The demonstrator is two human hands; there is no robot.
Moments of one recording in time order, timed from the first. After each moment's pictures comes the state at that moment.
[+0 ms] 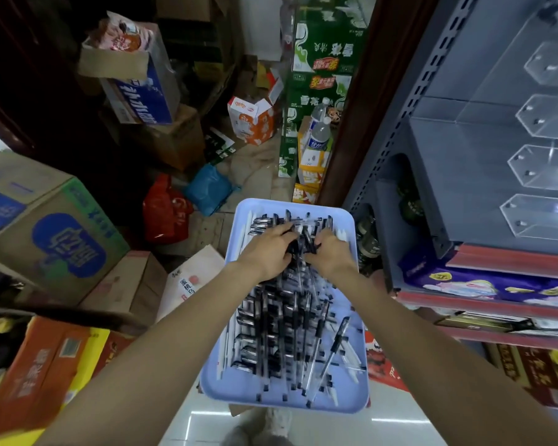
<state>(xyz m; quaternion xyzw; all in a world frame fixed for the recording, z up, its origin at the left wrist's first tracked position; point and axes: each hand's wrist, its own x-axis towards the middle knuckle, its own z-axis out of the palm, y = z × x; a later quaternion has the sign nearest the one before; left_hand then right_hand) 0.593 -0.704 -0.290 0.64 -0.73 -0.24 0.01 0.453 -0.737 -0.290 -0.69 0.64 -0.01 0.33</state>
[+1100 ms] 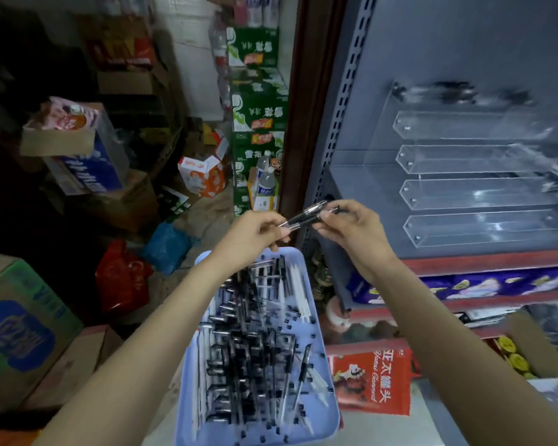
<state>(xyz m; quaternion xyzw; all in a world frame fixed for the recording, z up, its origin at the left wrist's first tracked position) 0.564 -0.720 -0.149 0.51 -0.69 -0.40 0.34 0.377 -0.725 -0.137 -0.47 0.48 -0.50 0.55</state>
